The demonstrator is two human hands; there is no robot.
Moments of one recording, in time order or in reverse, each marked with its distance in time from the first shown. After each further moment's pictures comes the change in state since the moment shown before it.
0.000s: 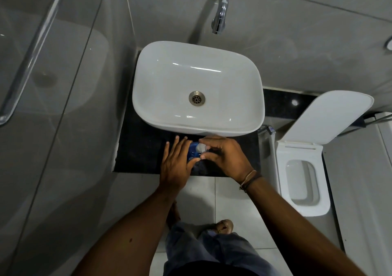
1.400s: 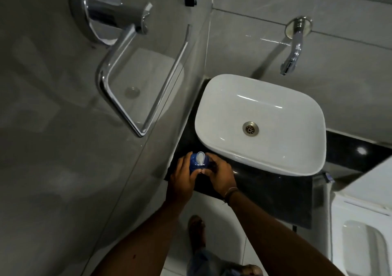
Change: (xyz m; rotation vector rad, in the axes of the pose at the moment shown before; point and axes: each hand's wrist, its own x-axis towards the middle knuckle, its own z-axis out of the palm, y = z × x) left_hand -0.019 -0.067 -0.091 -0.251 0.103 -0.468; right_hand 0.075 -0.054 0.128 0.279 -0.074 0.278
